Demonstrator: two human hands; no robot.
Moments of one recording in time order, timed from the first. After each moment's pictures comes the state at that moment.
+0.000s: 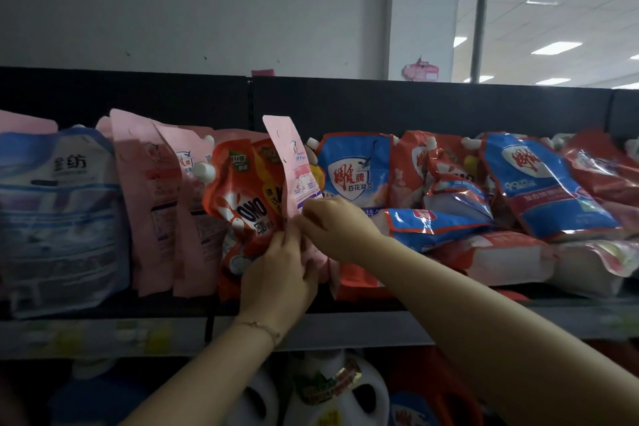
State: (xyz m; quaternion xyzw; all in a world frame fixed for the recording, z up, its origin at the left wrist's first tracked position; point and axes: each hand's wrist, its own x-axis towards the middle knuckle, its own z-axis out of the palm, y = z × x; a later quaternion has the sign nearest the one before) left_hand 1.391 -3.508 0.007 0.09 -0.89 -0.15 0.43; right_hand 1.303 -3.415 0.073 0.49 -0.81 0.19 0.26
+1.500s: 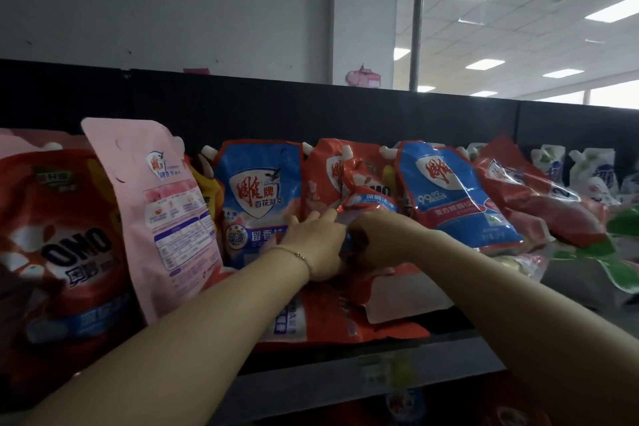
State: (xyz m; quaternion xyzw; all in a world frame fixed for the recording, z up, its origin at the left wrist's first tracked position) left_hand 1.223 -3.372 0.084 -0.06 -0.98 0.07 0.17; right_hand 1.168 -3.238 0.099 0.36 -0.92 -0.02 0.13
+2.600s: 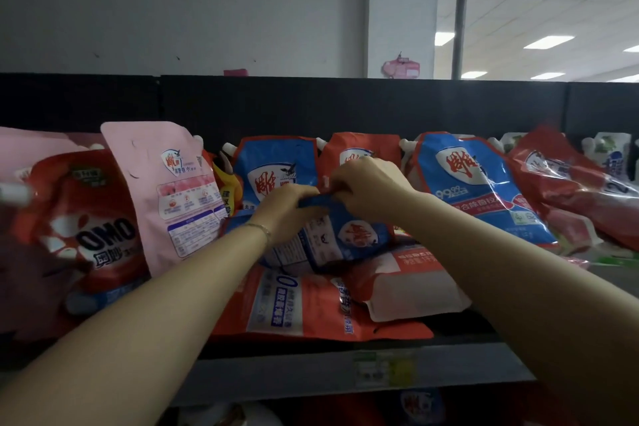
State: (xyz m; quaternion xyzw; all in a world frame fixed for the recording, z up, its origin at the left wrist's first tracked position) left_hand 1.222 -3.418 0.099 -0.08 -0.92 -0.24 0.30; right_hand 1.175 -3.254 0.140 0.44 -0.82 0.08 0.34
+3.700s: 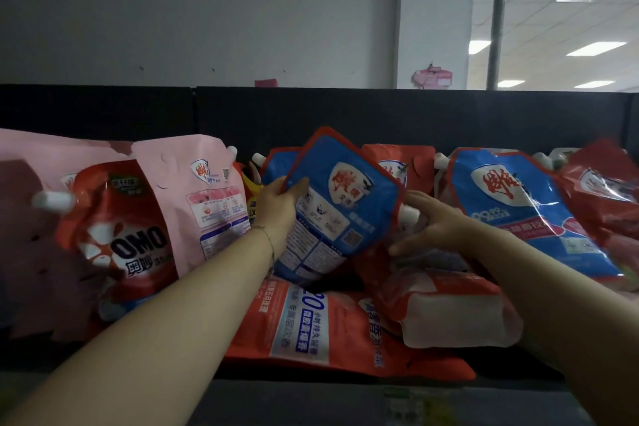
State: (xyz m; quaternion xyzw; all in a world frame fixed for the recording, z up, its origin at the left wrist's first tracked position) left_hand 1.208 -3.454 0.103 0.03 -0.63 -0.65 0.42; right_hand 1.090 -3.215 0.108 0.39 -0.87 0.30 0.06
